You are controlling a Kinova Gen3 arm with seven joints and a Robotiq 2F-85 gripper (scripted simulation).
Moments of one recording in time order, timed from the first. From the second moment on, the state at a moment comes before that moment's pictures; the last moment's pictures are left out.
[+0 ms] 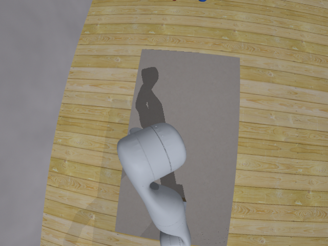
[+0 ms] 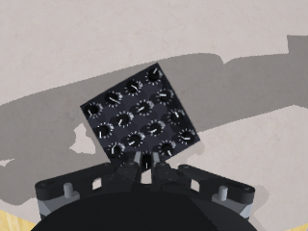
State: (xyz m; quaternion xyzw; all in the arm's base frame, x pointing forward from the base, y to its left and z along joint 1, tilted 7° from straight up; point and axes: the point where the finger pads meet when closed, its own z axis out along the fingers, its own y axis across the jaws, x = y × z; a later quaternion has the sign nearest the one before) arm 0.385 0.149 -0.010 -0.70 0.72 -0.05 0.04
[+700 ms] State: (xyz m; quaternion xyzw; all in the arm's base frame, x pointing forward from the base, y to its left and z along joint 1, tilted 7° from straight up) arm 0.385 0.149 -0.010 -0.79 0.60 -0.05 0.03
